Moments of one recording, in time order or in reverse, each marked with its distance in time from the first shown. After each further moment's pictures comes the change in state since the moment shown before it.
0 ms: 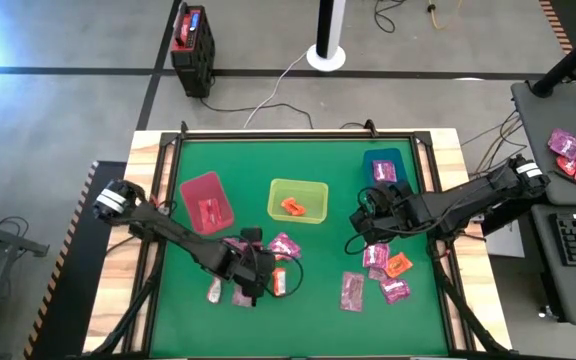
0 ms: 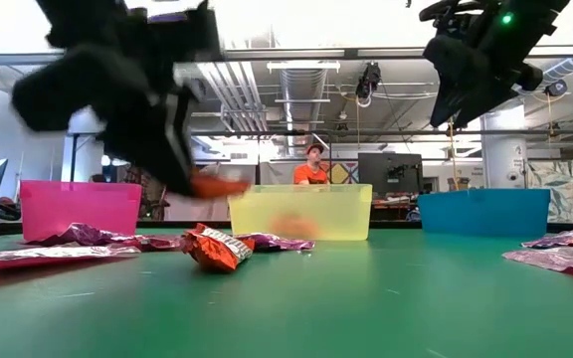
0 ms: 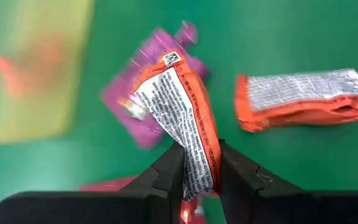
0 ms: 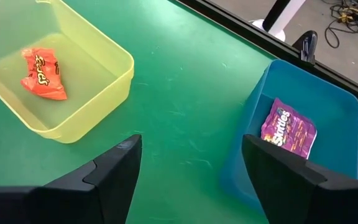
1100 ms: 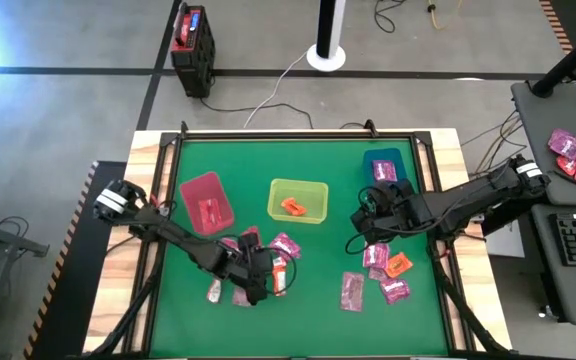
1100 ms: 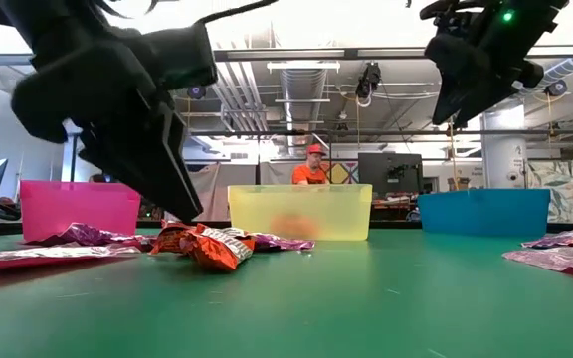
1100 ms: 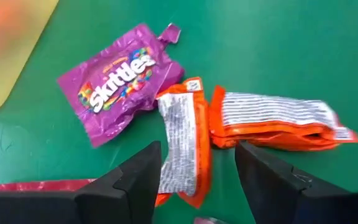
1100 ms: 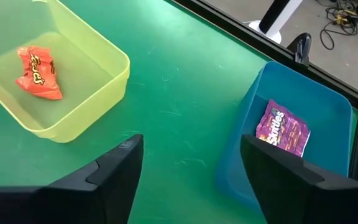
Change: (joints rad) left arm -0.007 0.004 -0.159 0.289 0.070 -0.210; right arm 0.000 0.000 0.013 -0.033 0.003 0.001
